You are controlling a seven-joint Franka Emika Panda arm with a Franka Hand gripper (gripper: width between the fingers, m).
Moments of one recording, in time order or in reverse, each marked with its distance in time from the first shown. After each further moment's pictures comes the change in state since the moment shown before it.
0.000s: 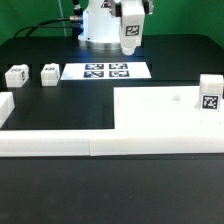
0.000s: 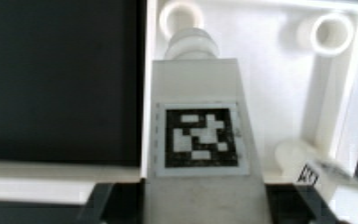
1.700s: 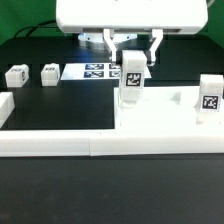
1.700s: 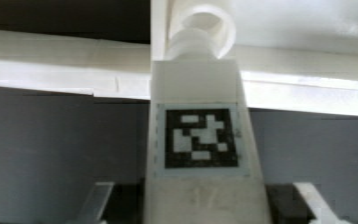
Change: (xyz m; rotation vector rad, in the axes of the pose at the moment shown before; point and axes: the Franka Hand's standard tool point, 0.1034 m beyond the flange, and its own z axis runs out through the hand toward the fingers) arm 0.047 0.004 0.059 -0.098 0.449 -0.027
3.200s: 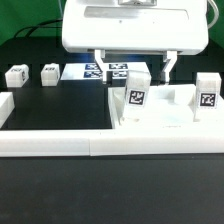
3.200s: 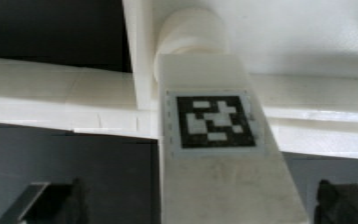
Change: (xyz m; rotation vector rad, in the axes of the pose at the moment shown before) arm -0.011 -0.002 0.023 -0.015 -0.003 -0.012
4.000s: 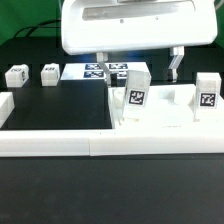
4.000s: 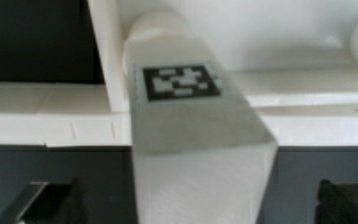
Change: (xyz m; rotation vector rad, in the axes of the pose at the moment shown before) arm 0.012 -0.005 0.004 0.099 -0.203 0.080
